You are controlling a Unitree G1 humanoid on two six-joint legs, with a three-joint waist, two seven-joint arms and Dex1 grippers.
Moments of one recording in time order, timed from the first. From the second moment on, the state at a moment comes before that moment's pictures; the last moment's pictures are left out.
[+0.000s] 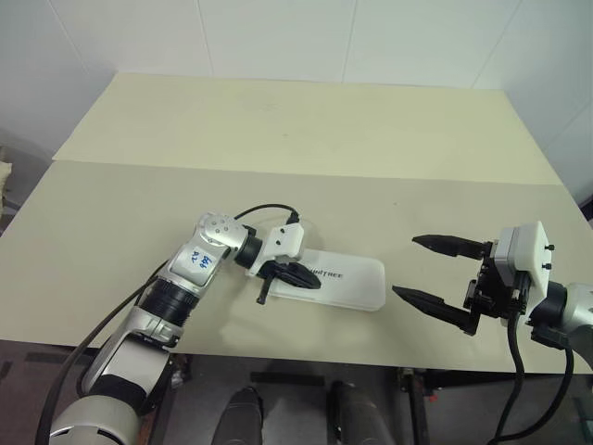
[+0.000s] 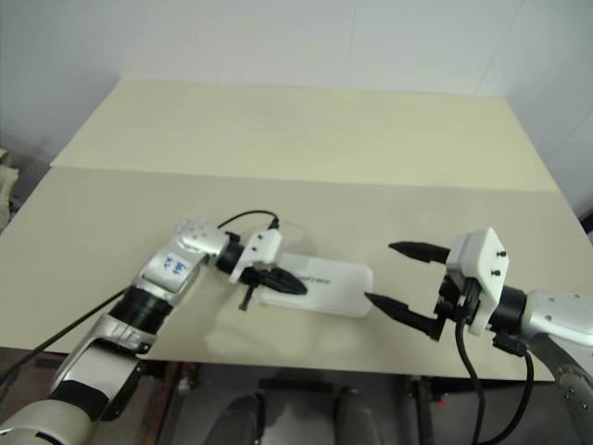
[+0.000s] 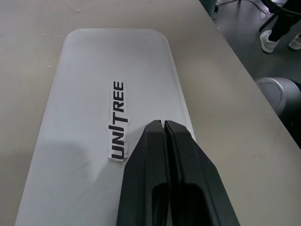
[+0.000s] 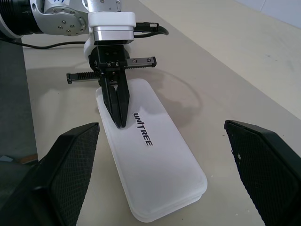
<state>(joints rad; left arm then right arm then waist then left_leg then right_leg) -0.77 0.44 -0.37 0.26 -0.11 0.21 -1.34 0.07 -0.87 -0.40 -0.67 0.78 0.53 0.86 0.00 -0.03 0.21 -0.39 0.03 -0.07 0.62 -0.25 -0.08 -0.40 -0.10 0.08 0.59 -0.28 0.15</state>
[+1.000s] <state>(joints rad) -0.36 0.57 0.22 -0.08 -0.53 0.51 -1.01 -0.09 -0.81 -0.31 -0.38 0.63 0.38 0.91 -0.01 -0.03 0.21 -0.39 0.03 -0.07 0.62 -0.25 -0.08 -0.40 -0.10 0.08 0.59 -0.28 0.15</state>
